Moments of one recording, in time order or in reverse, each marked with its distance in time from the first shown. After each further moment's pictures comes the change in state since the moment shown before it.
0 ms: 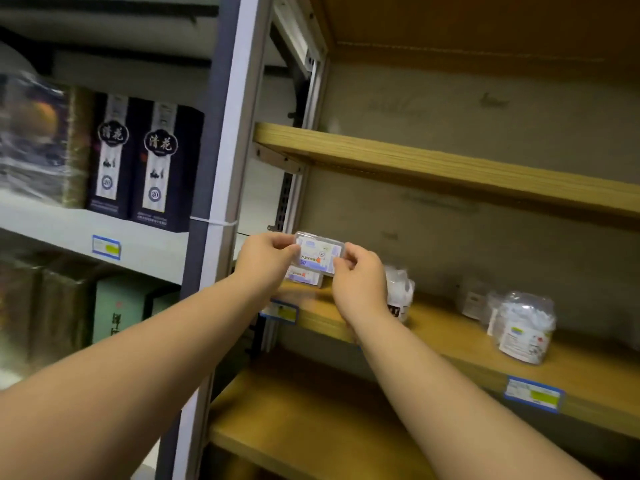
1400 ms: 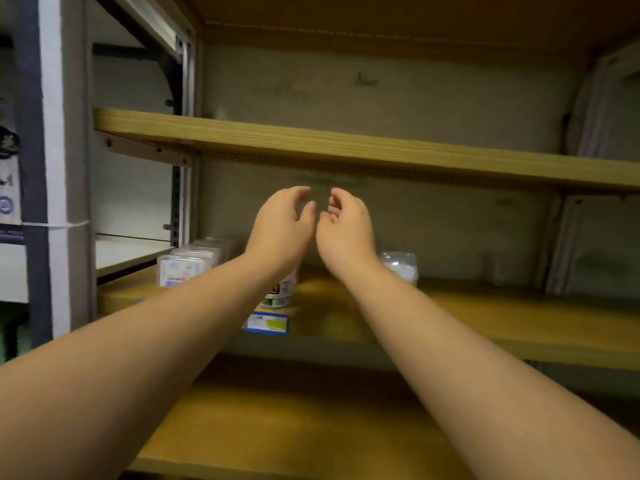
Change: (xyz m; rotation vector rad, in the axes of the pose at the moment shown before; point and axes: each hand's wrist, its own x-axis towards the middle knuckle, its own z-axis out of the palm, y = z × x) left_hand -0.048 0.093 0.159 0.280 -0.066 0.555; right_hand 0.020 0.005 -0.156 -0.007 0.126 -0.060
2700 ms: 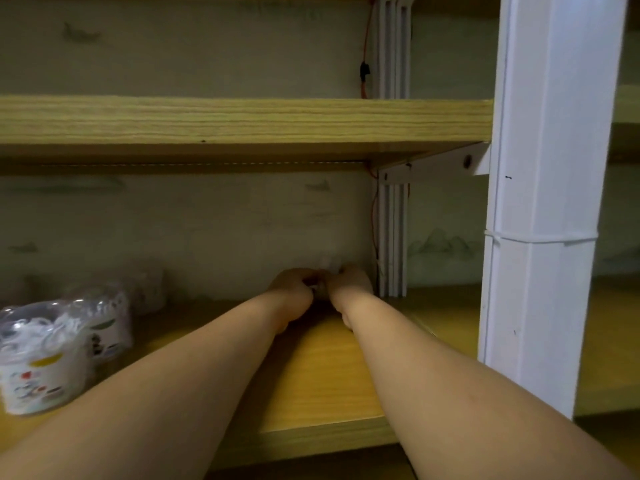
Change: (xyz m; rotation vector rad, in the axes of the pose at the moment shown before) left_hand 0.023 0.148 0.461 -0.160 -0.618 -0.405; right_hand 0.169 0.352 -0.301 -0.097 -0.034 0.619
